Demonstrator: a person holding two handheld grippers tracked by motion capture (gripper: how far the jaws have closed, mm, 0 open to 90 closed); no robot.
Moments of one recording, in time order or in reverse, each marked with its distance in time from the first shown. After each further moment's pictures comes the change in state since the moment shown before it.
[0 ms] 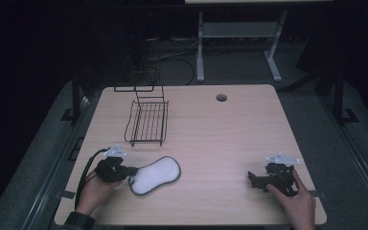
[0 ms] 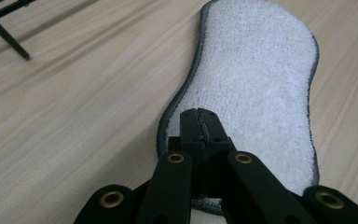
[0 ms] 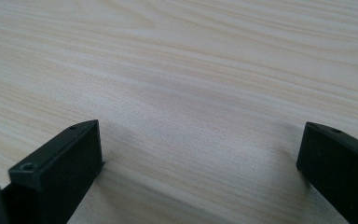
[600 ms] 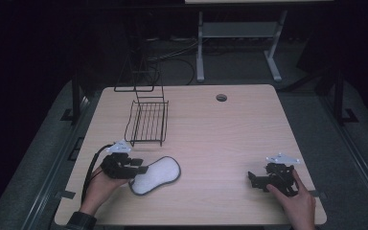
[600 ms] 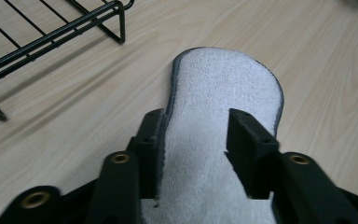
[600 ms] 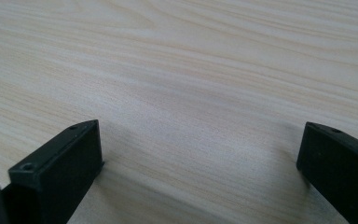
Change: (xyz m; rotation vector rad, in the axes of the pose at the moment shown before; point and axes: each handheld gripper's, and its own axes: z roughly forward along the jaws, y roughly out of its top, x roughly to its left) left arm -0.010 0.021 0.006 -0.085 -0.052 0.021; right arm 0.000 0.000 0.000 0.000 0.000 0.000
